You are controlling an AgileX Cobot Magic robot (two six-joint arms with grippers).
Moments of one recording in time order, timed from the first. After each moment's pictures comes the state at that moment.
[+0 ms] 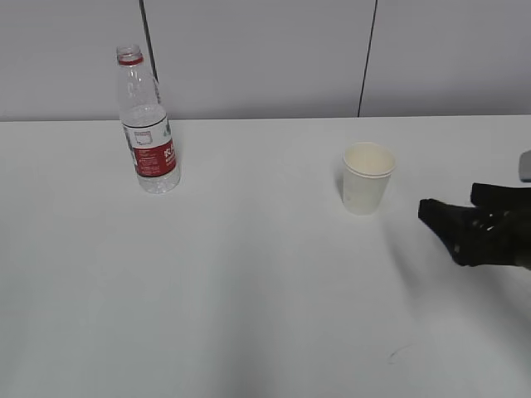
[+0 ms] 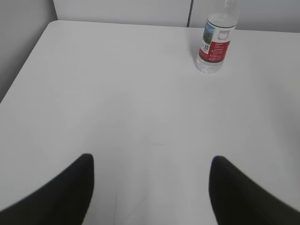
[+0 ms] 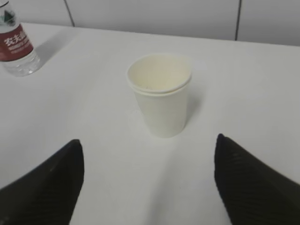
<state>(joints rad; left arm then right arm) -0.05 -0.02 -0.55 0.10 1.08 -0.10 -0.06 1.51 -0.33 -0.54 -0.82 0.32</state>
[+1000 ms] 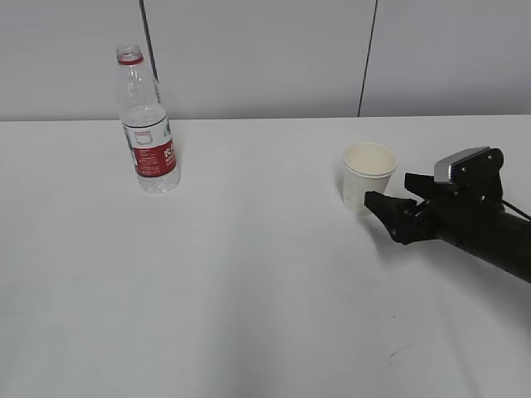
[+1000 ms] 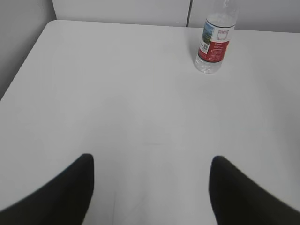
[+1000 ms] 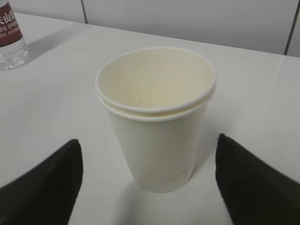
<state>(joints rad) -0.05 -0.02 -0.55 0.09 1.08 -0.10 -0.06 2.13 -0.71 -0.60 -1.12 0.16</state>
